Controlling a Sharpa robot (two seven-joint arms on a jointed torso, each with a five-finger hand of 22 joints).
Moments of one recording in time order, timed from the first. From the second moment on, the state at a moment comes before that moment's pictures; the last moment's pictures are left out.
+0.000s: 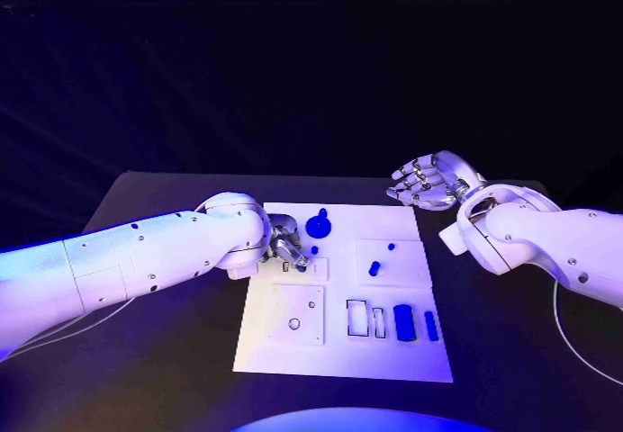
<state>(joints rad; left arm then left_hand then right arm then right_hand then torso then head) 1.23 -0.61 -0.07 1.39 -1.11 0.17 -0.53 1.06 -0.20 0.74 0.21 0.32 0.90 0.05 0.82 0.66 1.35 -0.04 1.18 1.00 1.47 -0.08 1.55 1.31 0.08 1.38 0.03 1.44 1.27 1.31 -0.90 -0.15 1.57 -0.84 -0.60 -0.08 1.42 -0.19 0.25 0.28 0.32 0.78 0.20 0.32 0.25 0.99 0.17 0.28 0.06 1.10 0.12 0.19 0.28 0.18 1.07 0.22 0.07 0.22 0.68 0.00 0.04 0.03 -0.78</state>
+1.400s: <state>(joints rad) 1.22 -0.63 -0.07 1.40 -1.08 0.17 -0.53 0.97 -0.20 0.47 0.28 0.29 0.96 0.02 0.77 0.66 1.36 -0.05 1.18 1.02 1.47 -0.09 1.56 1.31 0.08 1.38 0.02 1.44 1.28 1.31 -0.90 -0.15 1.57 -0.84 -0.60 -0.08 1.42 -0.19 0.26 0.28 0.32 0.79 0.20 0.31 0.24 1.00 0.18 0.27 0.06 1.08 0.13 0.15 0.26 0.18 1.06 0.23 0.07 0.18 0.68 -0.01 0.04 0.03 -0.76</state>
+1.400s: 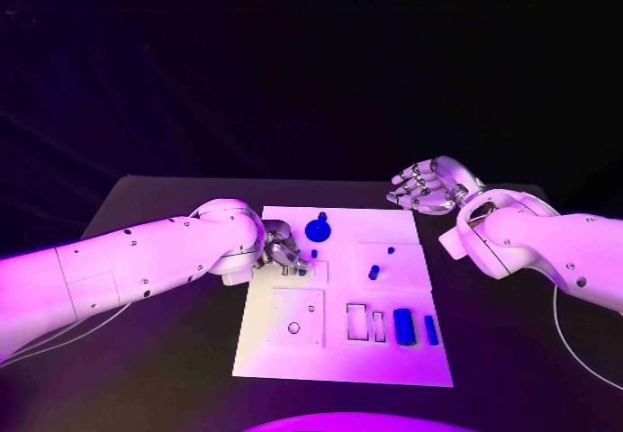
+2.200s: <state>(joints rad) 1.31 -0.62 0.01 1.26 -1.05 0.17 -0.54 1.00 -0.20 0.41 0.29 0.29 0.89 0.04 0.75 0.67 1.29 -0.02 1.11 0.92 1.47 -0.09 1.54 1.31 0.08 1.36 0.03 1.41 1.23 1.31 -0.90 -0.15 1.54 -0.83 -0.60 -0.07 1.41 -0.19 0.26 0.28 0.32 0.79 0.20 0.31 0.24 1.00 0.18 0.26 0.06 1.08 0.13 0.15 0.25 0.18 1.05 0.23 0.07 0.17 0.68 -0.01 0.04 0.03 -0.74</state>
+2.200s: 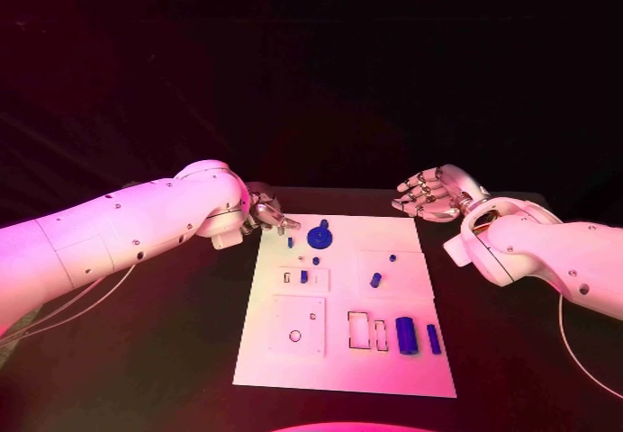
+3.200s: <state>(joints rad) 1.32 -0.47 -0.02 1.00 -1.07 0.28 -0.54 1.01 -0.19 0.39 0.29 0.29 0.87 0.06 0.73 0.67 1.27 -0.01 1.10 0.91 1.47 -0.08 1.54 1.31 0.08 1.35 0.04 1.41 1.22 1.31 -0.89 -0.15 1.55 -0.82 -0.60 -0.07 1.41 -0.19 0.26 0.28 0.32 0.79 0.20 0.31 0.24 1.00 0.17 0.26 0.06 1.08 0.13 0.15 0.25 0.18 1.05 0.23 0.07 0.17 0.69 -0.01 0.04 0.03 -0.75</state>
